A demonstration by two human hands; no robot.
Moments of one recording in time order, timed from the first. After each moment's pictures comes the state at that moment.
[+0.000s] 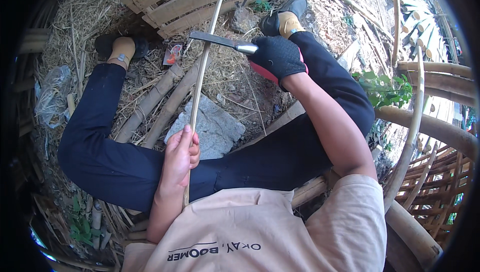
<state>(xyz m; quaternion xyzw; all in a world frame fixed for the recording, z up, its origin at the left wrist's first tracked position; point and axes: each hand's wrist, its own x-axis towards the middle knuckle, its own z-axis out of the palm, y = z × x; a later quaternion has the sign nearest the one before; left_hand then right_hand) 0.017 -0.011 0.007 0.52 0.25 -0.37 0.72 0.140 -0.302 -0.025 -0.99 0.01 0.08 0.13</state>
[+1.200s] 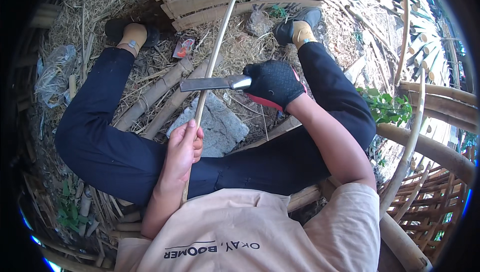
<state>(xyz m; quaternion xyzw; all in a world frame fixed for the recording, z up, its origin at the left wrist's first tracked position) 0.016 -0.007 0.003 0.55 0.24 -0.35 0.72 0.114 -0.259 -0.001 -0.96 -0.13 0.18 0.17</state>
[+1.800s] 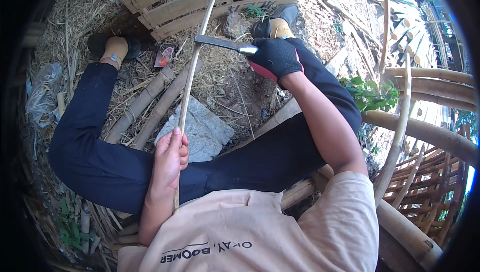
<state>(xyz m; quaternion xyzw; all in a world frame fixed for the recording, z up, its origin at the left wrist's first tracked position) 0.017 -0.011 0.009 0.53 0.25 -0.36 0.73 0.148 -0.323 -0.028 -0.99 0.00 0.11 0.12</state>
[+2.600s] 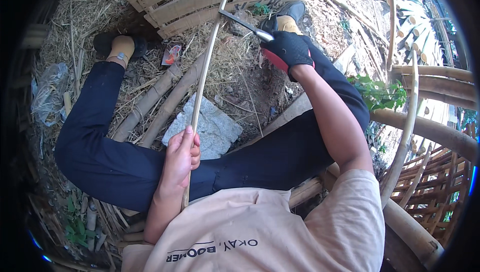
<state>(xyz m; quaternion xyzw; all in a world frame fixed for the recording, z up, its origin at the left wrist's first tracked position) 0.014 -0.011 0.009 0.52 0.25 -0.38 0.72 0.159 -0.334 -0.030 -0.98 0.11 0.11 0.12</state>
